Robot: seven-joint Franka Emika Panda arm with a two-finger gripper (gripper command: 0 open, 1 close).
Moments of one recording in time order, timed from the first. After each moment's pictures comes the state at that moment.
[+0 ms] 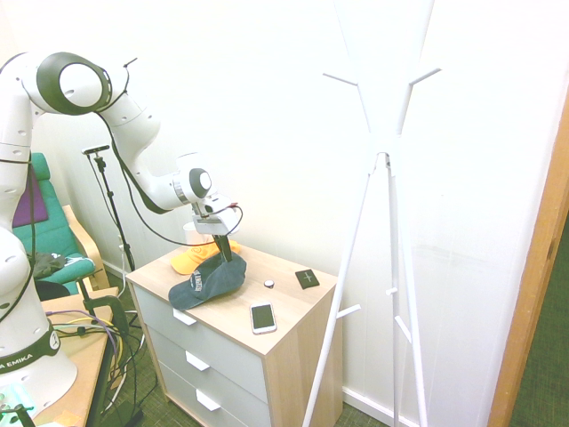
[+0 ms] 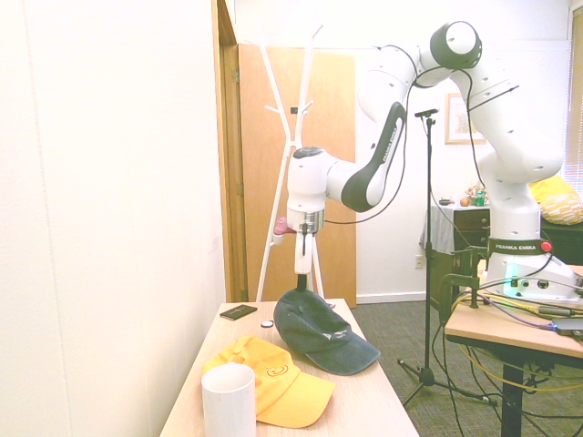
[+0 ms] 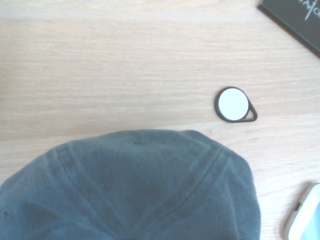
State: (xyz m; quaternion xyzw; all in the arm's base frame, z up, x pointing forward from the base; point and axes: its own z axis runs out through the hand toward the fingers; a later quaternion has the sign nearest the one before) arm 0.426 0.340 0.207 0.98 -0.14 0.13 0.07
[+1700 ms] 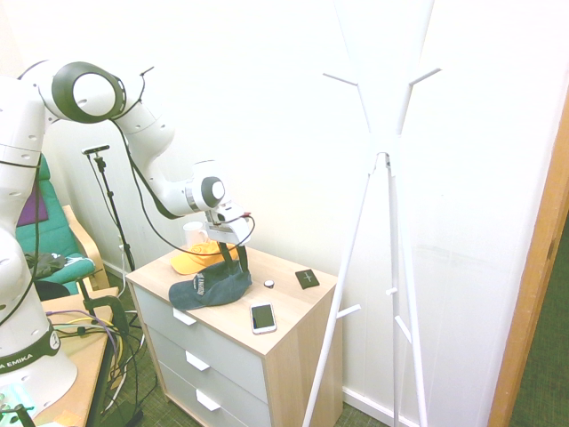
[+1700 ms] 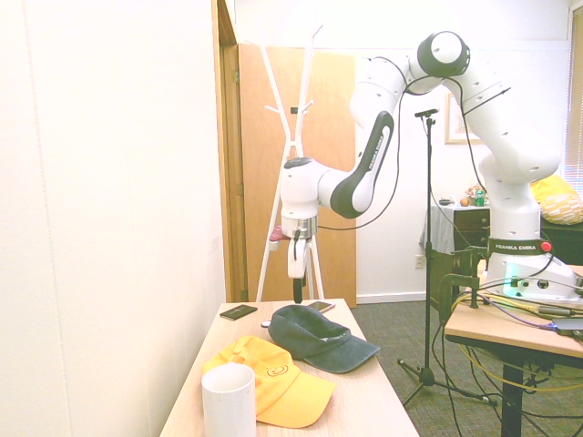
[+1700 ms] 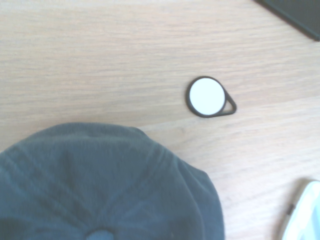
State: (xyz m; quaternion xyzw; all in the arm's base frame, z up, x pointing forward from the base) arm 0.470 0.318 0.170 0.98 -0.17 0.10 0.08
